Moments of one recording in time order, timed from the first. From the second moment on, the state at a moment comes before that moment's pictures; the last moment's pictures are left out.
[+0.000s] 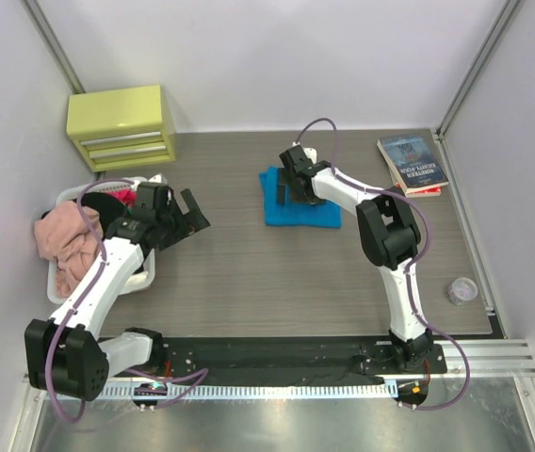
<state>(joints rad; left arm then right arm) -0.21 1.17 0.91 -0.57 0.03 -0.63 0.51 2.20 1.70 -0.54 0.27 0.49</state>
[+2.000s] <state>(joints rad) -0.15 1.38 1.06 -0.49 0.09 -0.57 0.22 2.51 2.19 -0.53 0.29 0.54</state>
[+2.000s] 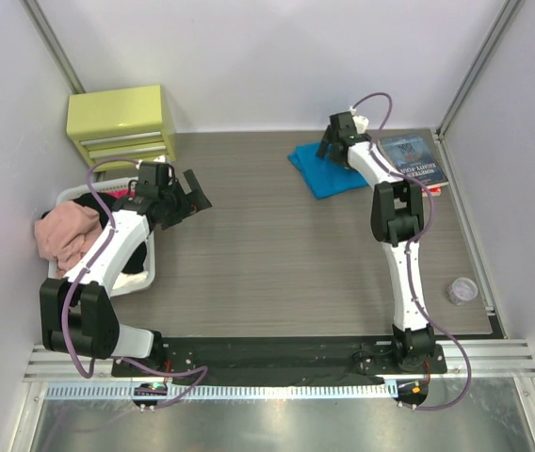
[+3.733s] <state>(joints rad) -0.15 1.32 1.00 -0.43 0.14 -0.60 0.22 2.33 1.89 -0.46 0.12 0.12</state>
